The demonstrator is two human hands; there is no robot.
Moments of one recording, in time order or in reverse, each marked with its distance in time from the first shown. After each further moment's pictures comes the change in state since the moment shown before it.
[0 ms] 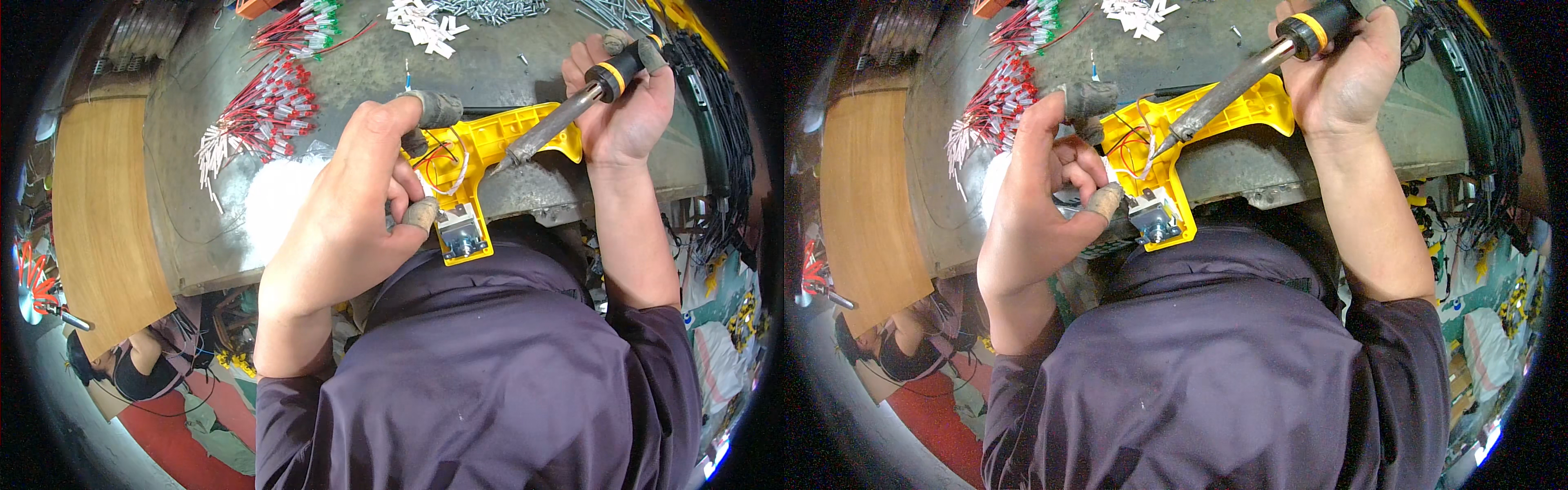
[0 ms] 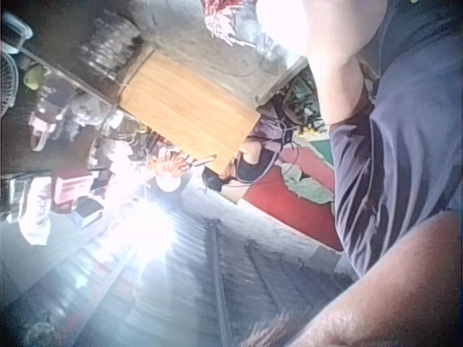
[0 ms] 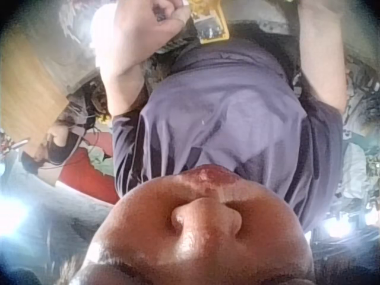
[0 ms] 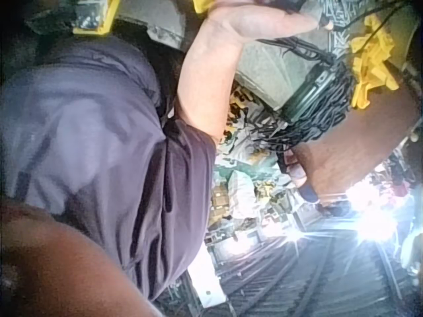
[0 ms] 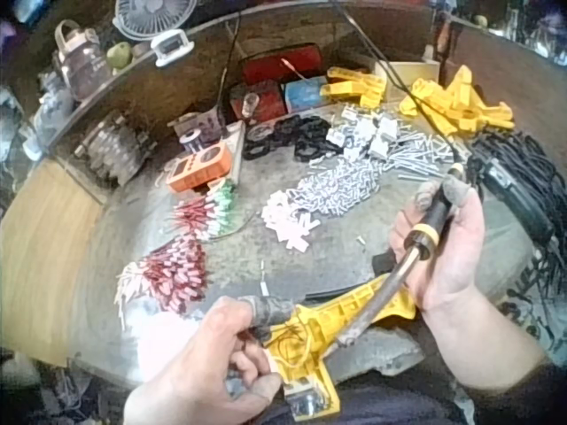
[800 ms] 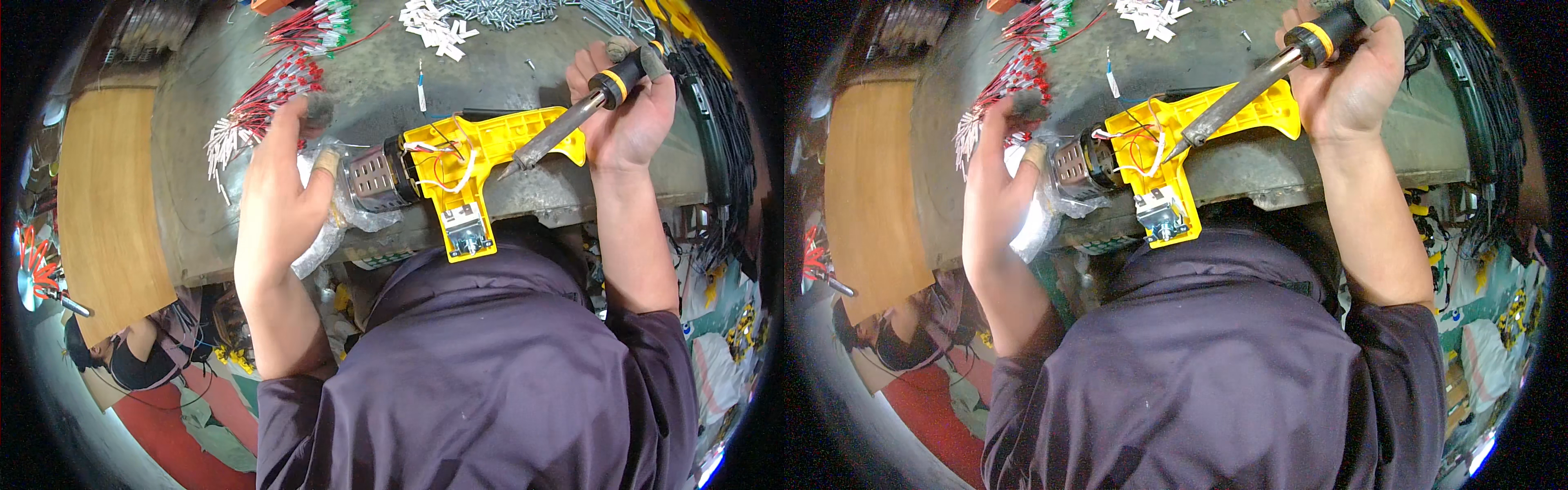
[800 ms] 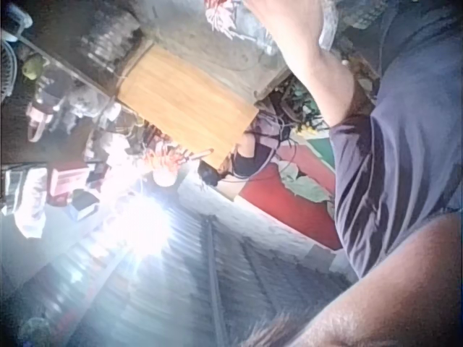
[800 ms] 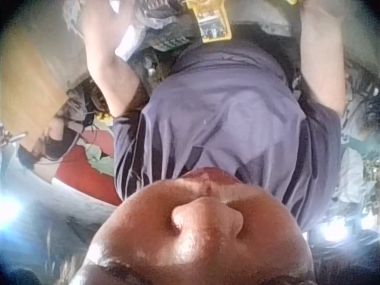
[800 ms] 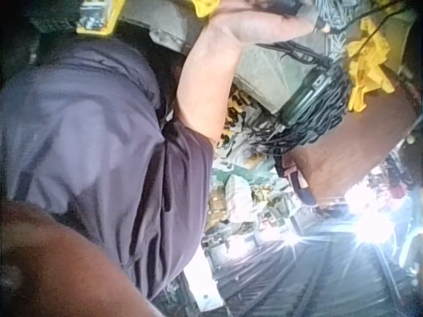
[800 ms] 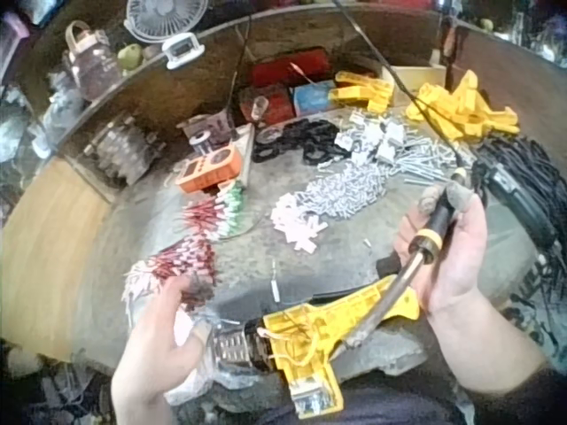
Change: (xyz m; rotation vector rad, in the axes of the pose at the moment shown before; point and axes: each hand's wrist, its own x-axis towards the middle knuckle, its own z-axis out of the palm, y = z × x) left_hand -0.016 -0.033 -0.036 0.523 0.316 -0.148; right_hand -0.002 0.001 0.002 -0.007 0.026 0.011
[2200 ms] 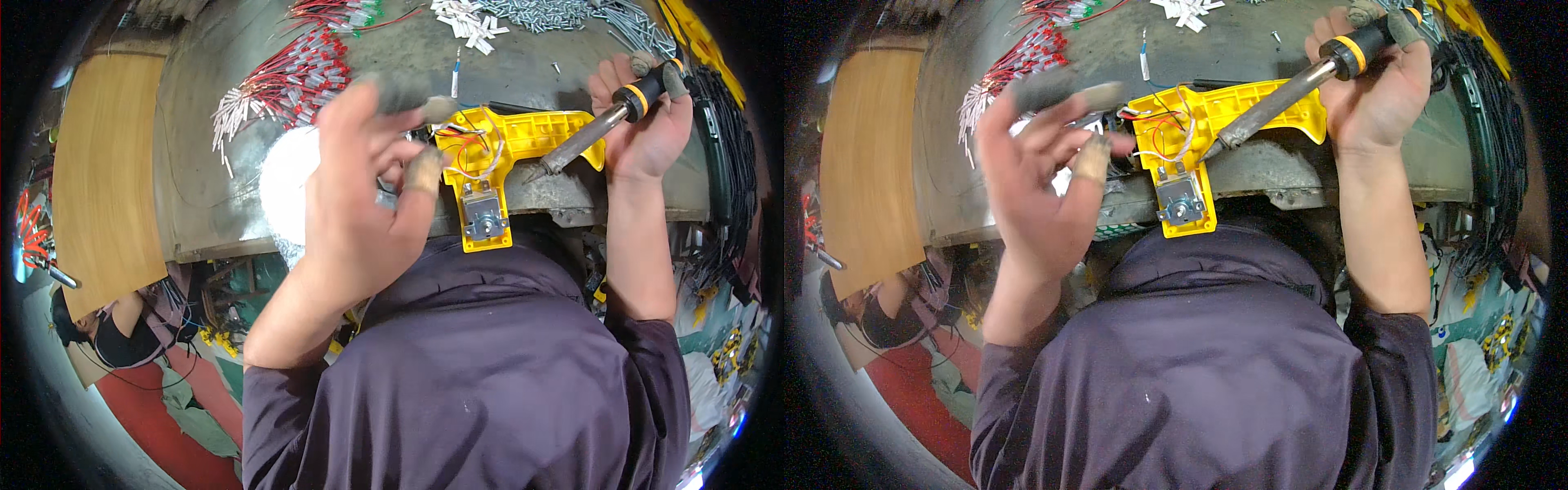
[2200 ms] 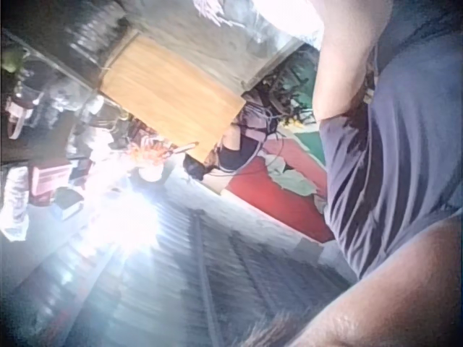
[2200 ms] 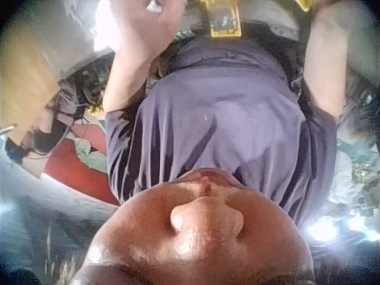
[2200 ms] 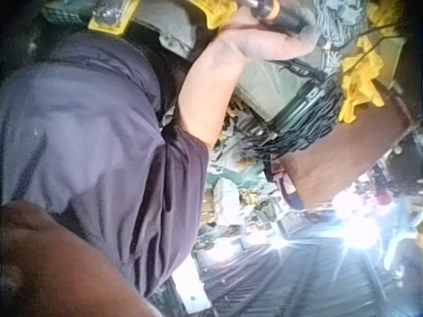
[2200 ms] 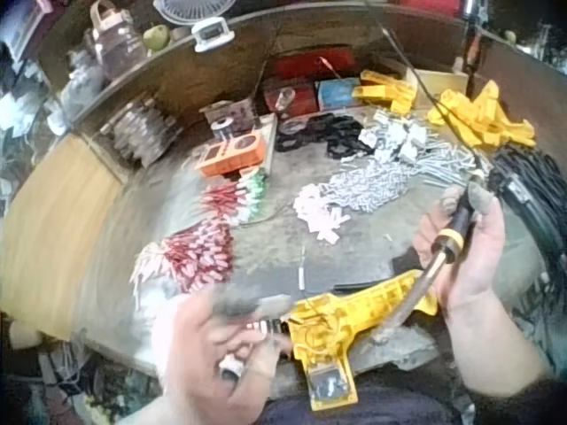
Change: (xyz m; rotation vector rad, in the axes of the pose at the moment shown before) left_hand -0.026 0.051 0.034 -0.715 0.287 -0.040; right_hand 0.001 -0.007 -0.002 -0.172 0.151 0.007
